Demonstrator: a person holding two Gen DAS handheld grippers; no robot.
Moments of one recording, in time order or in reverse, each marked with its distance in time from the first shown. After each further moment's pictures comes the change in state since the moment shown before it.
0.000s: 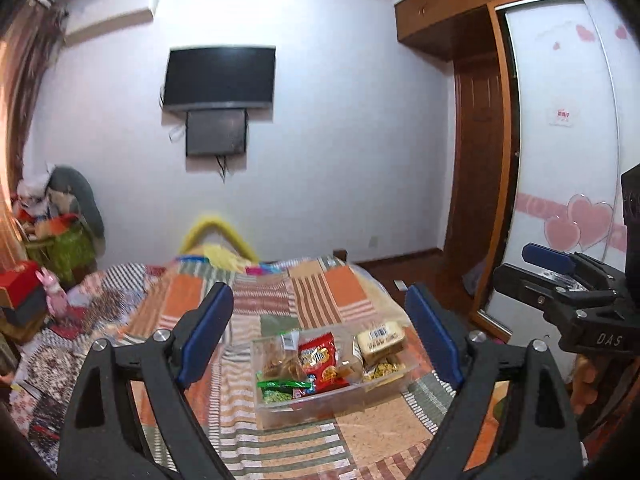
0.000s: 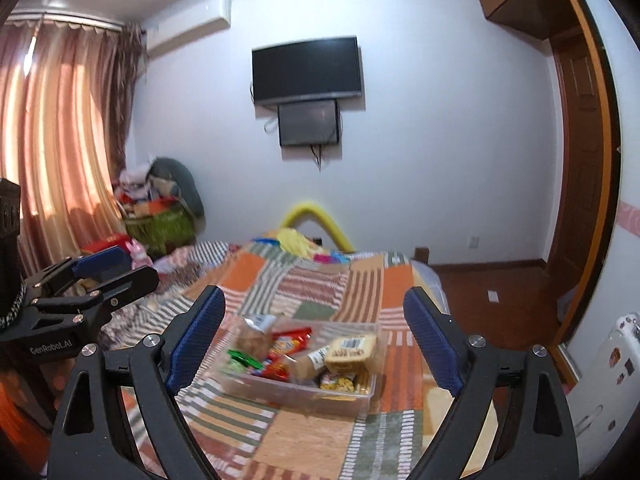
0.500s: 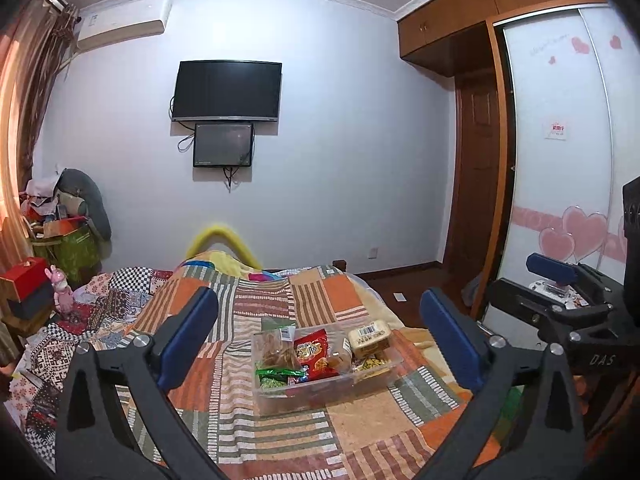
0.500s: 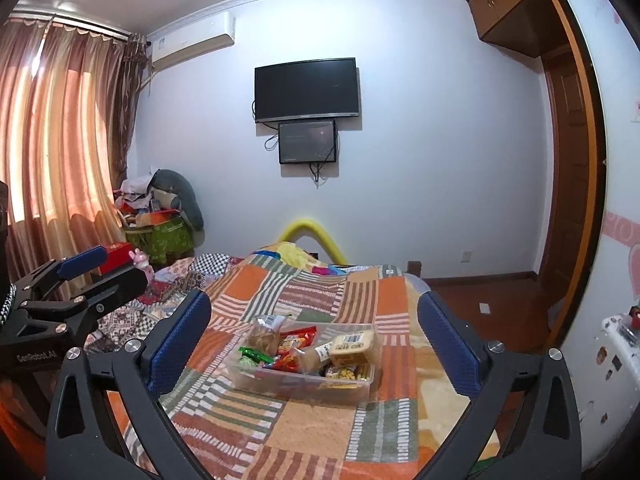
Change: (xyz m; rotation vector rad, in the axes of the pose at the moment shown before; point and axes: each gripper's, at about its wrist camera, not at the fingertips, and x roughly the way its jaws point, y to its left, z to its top) left arm -0.041 -0.008 -0.011 -0.028 -0.036 0.002; right arm -0.032 0.025 -0.012 -0.017 -0.052 -0.029
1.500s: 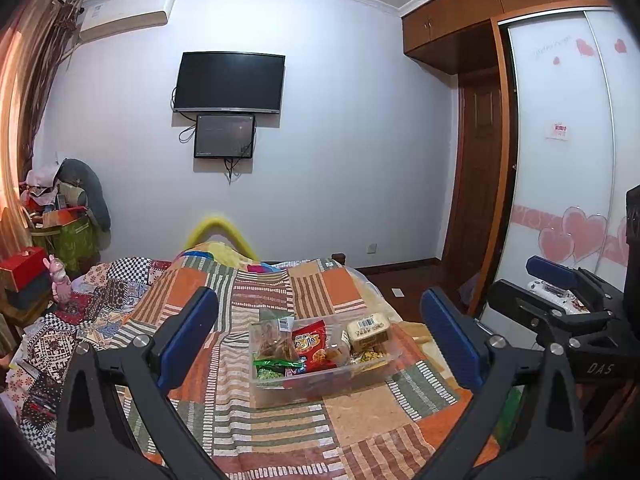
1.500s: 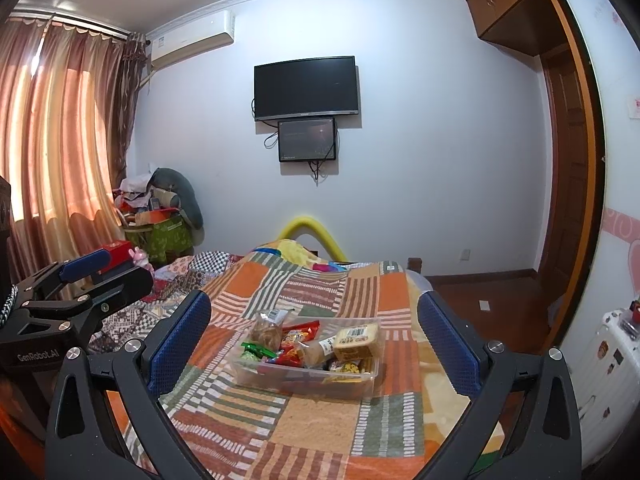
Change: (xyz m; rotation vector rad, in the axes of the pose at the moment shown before) left arm -0.002 0.000 -0.008 -0.020 0.020 -0.003; right arm -0.005 0.007 -0.007 0.008 0.000 -0.008
